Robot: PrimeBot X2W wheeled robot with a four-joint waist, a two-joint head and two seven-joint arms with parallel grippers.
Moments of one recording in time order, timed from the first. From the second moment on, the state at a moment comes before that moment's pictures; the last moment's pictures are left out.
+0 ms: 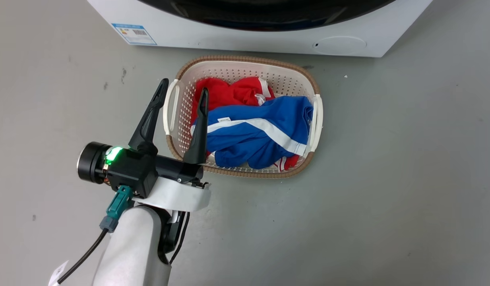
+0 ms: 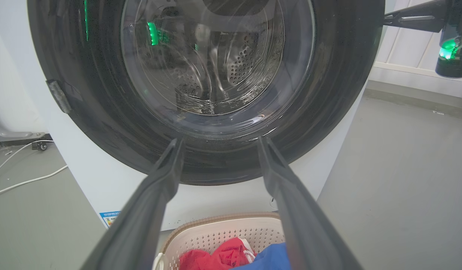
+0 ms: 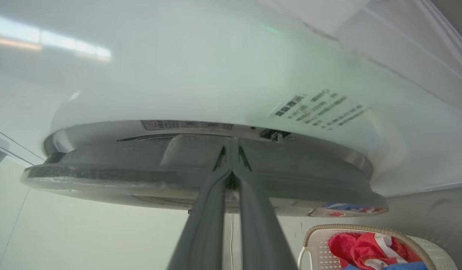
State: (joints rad) left arm -0.34 0.05 -0.18 0.00 -0.07 -0.06 -0.26; right arm -1.34 -0.38 0.18 0.96 1.54 0.13 0.43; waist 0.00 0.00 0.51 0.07
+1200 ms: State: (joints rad) left arm -0.28 0.05 -0.18 0.06 -0.08 -0.05 -0.26; right arm -1.07 -0.36 0.30 0.78 1.50 0.13 0.76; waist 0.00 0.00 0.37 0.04
